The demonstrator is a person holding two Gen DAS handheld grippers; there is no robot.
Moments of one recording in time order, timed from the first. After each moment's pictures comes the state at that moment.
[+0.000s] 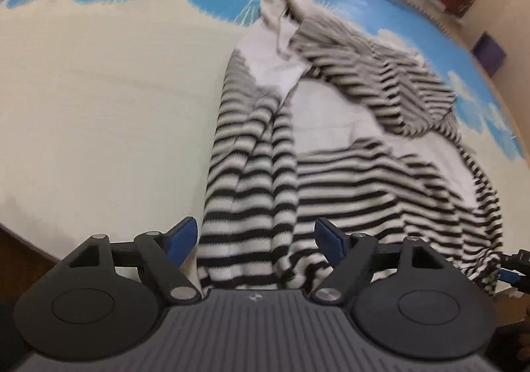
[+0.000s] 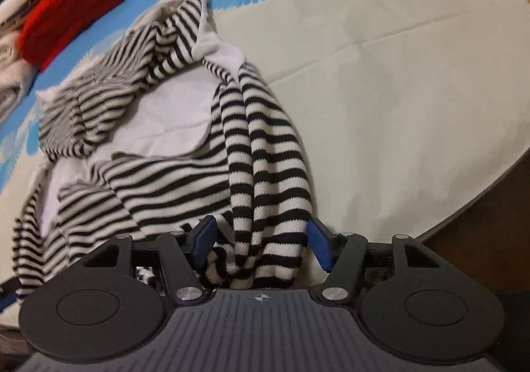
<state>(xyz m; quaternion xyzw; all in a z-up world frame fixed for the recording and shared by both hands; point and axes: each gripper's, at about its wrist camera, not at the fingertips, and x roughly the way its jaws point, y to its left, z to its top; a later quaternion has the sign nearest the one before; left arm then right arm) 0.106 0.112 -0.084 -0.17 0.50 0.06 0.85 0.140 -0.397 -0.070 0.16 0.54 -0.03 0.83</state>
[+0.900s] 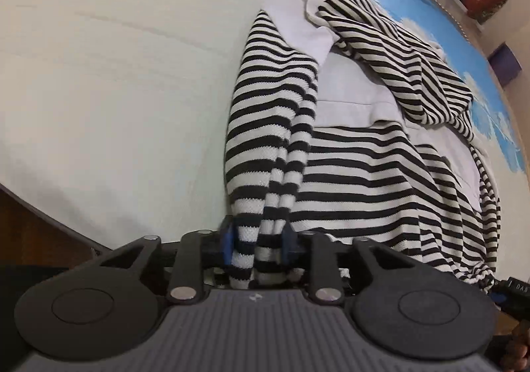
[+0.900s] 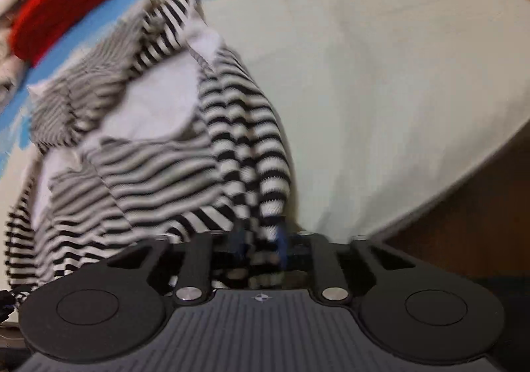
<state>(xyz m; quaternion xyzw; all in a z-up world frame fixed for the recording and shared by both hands) 0.104 0.122 -0.099 -0.22 0.53 0.07 0.81 0.126 -0.404 -0.077 0.17 0.55 -0.05 0.81</state>
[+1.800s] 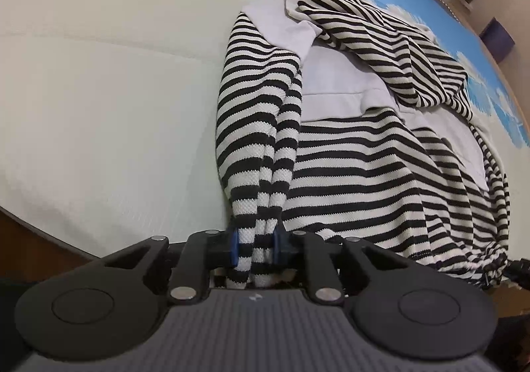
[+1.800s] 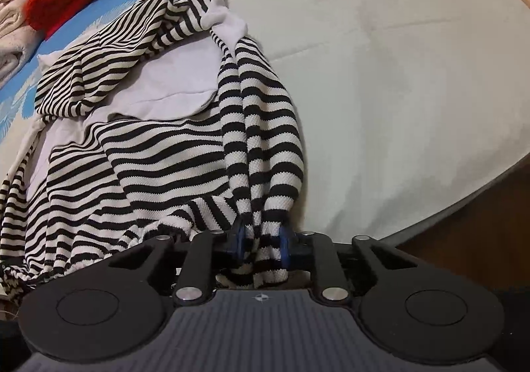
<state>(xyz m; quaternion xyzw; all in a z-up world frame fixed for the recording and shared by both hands) 0.108 0.110 -0.098 -0.16 0.53 0.05 0.83 0.128 -0.390 -0.076 0.13 0.55 -0.02 0.82</state>
